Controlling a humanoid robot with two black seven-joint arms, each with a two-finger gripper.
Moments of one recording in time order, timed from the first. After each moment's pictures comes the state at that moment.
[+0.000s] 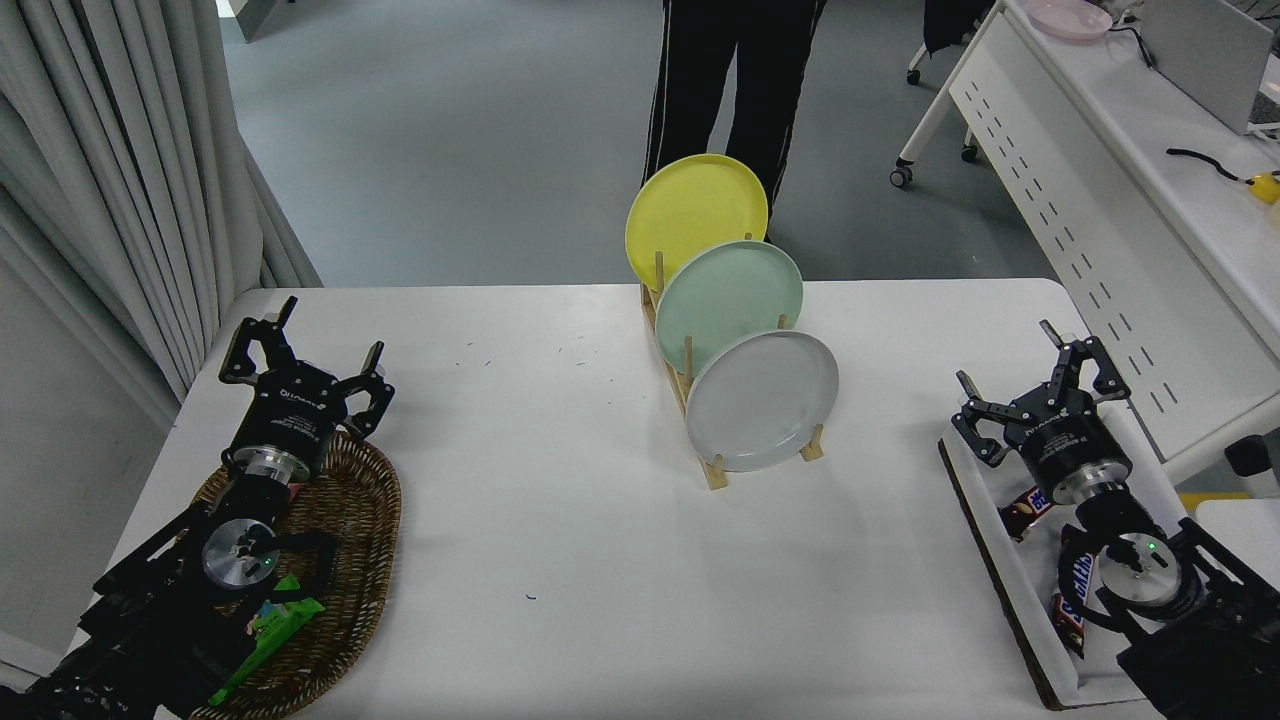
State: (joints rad) left arm -0.51 0.25 -1.06 -0.52 0.10 -0.57 -0.44; right arm 0.51 -0.26 1.11 0.54 -0.13 0.46 0.25
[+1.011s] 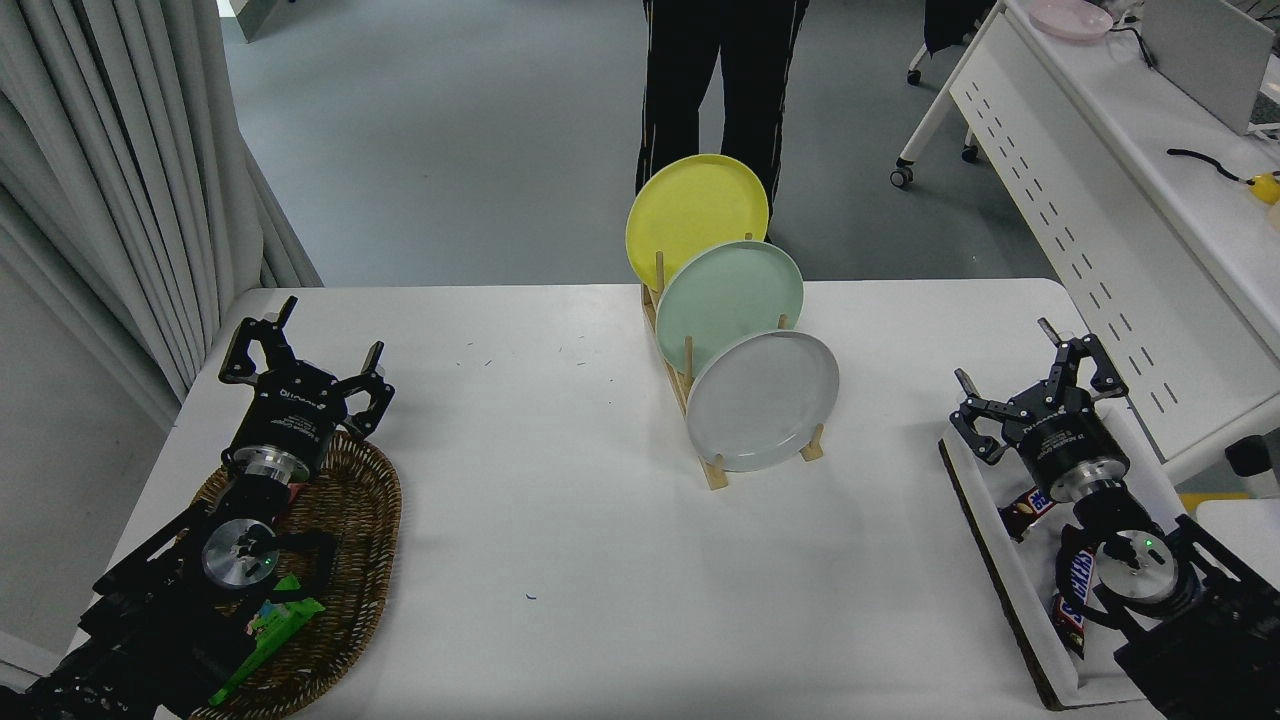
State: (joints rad) left arm -0.51 0.25 -1.06 -0.52 0.10 -0.57 -0.44; right arm 0.51 -0.26 1.11 0.53 -0.13 0.45 0.25
